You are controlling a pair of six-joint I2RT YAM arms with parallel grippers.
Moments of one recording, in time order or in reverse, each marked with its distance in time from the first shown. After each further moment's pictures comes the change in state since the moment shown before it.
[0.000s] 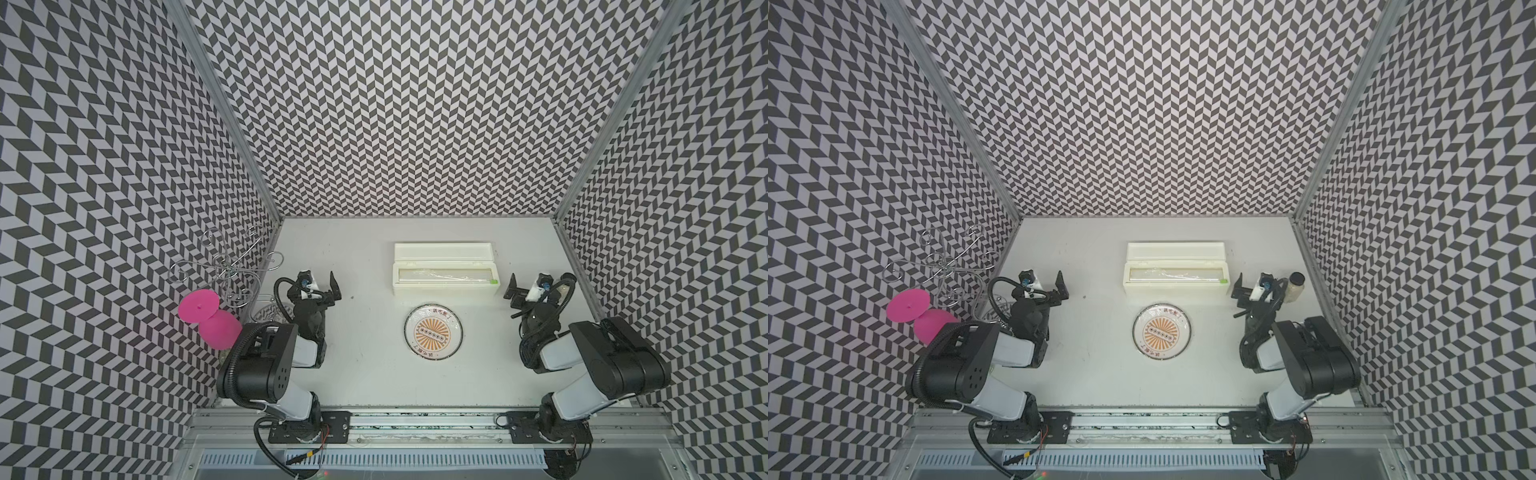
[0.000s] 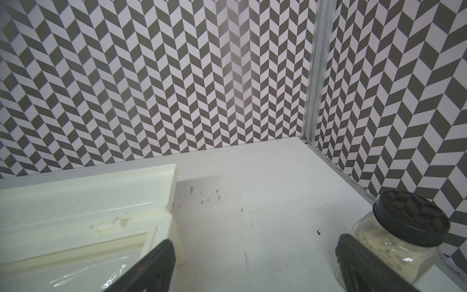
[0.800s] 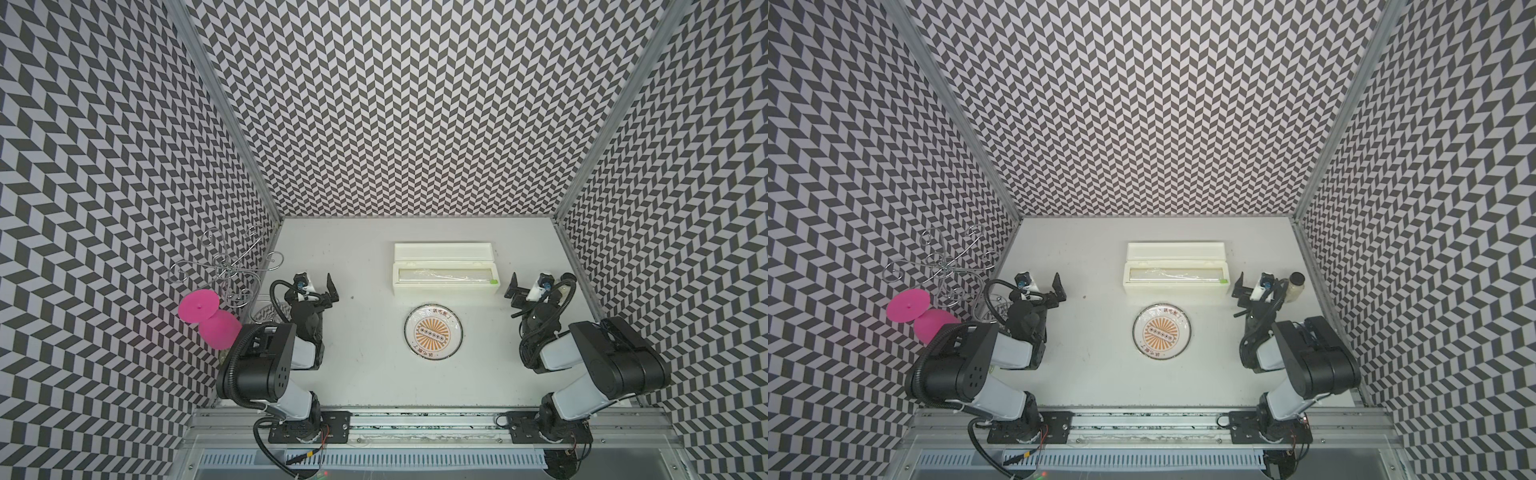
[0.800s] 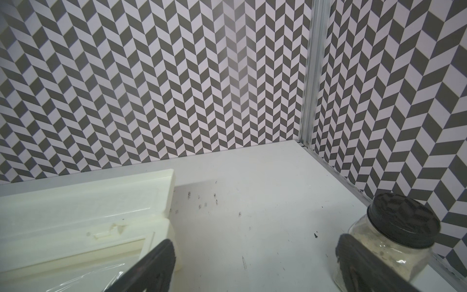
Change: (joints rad) left arm 0.040 0.003 -0.020 0.019 0.034 -0.026; right arm 0.002 0.000 0.000 0.013 0.013 -0.001
